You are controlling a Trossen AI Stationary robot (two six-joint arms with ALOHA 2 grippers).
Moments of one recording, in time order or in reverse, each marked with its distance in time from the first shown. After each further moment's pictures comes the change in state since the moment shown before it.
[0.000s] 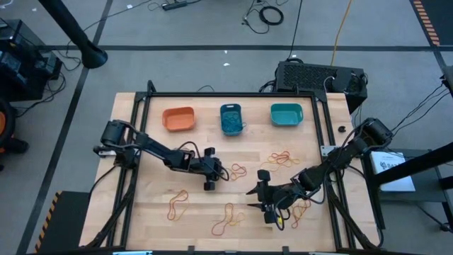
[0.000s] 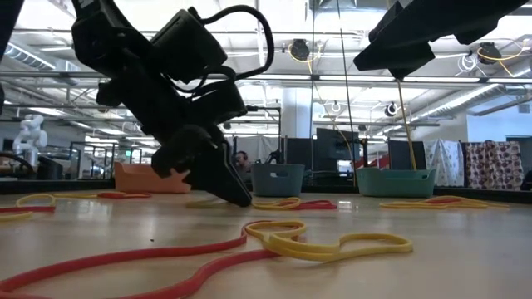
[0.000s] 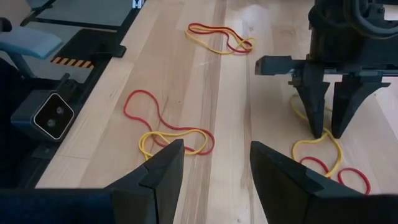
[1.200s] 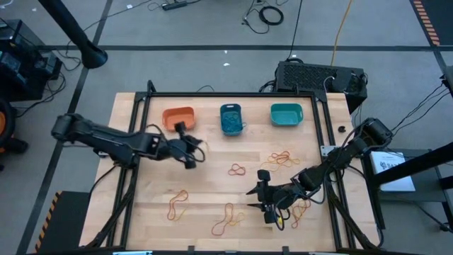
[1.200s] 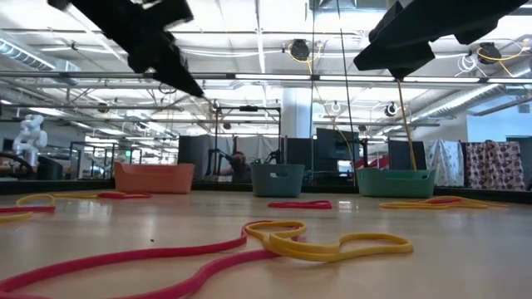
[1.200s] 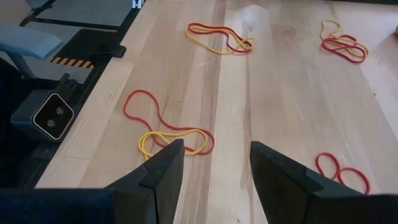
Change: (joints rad) left arm 0.010 -0.688 -0.004 -0.597 -0.420 0.090; right arm 0.000 0.000 0.000 0.000 0.000 0.000
